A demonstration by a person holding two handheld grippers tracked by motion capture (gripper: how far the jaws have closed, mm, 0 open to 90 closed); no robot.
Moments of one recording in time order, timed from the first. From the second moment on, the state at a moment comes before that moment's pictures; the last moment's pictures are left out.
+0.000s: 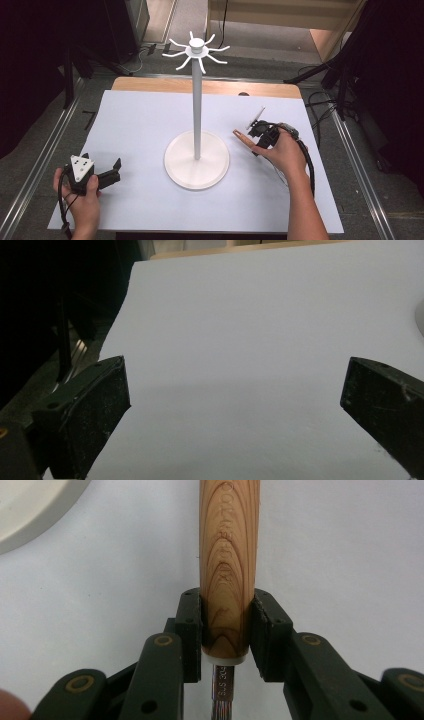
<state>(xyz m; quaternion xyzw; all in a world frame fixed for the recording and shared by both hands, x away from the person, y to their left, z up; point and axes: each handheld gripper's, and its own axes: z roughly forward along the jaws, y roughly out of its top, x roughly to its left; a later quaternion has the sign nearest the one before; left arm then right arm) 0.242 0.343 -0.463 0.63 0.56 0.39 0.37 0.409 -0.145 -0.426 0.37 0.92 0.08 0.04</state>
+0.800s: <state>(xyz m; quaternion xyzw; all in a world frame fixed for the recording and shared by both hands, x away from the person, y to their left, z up) 0.242 0.343 -0.463 0.63 0.56 0.39 0.37 0.374 -0.168 -0.386 0.39 0.88 0.26 0.11</state>
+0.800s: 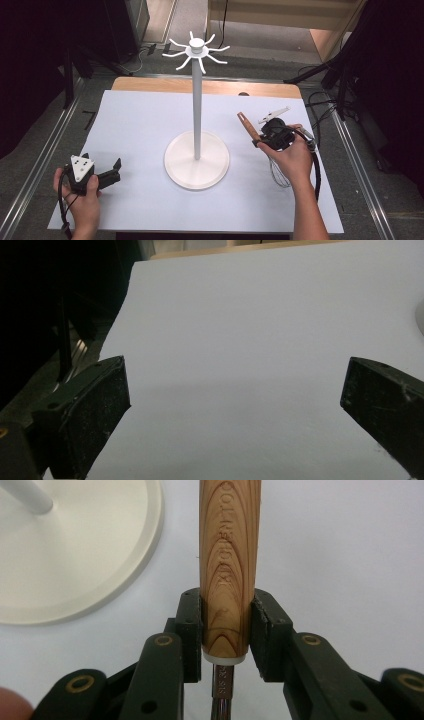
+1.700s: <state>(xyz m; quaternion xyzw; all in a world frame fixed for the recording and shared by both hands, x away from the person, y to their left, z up) 0.242 0.342 -0.463 0.63 0.56 0.39 0.37 0.334 -0.191 -0.365 0.40 0.77 0.48 0.14</state>
